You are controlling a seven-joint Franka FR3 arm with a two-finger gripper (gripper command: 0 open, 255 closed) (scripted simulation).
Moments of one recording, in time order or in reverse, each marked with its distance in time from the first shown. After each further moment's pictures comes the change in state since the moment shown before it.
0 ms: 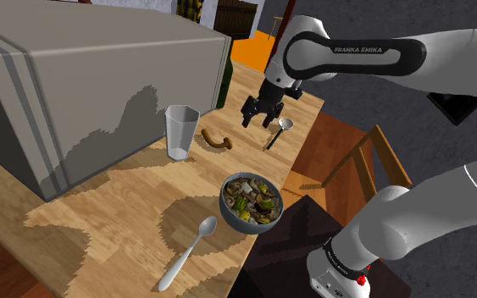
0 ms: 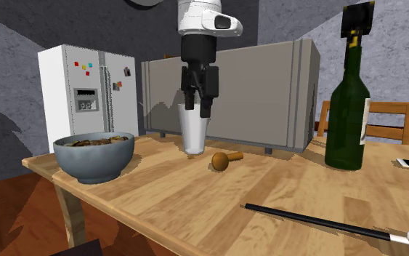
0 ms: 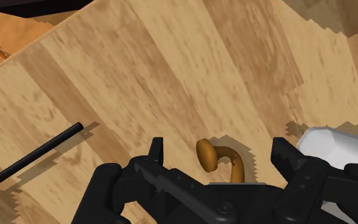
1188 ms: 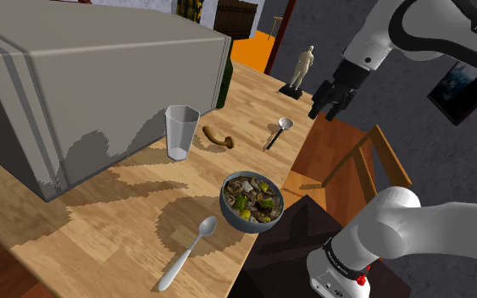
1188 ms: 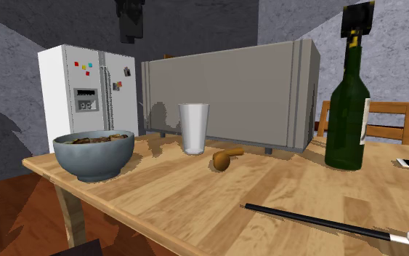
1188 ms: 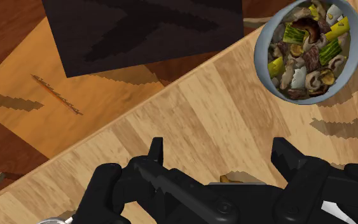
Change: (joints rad) arm -0.046 -0.495 -0.118 -0.054 -0.042 -0.454 -0.085
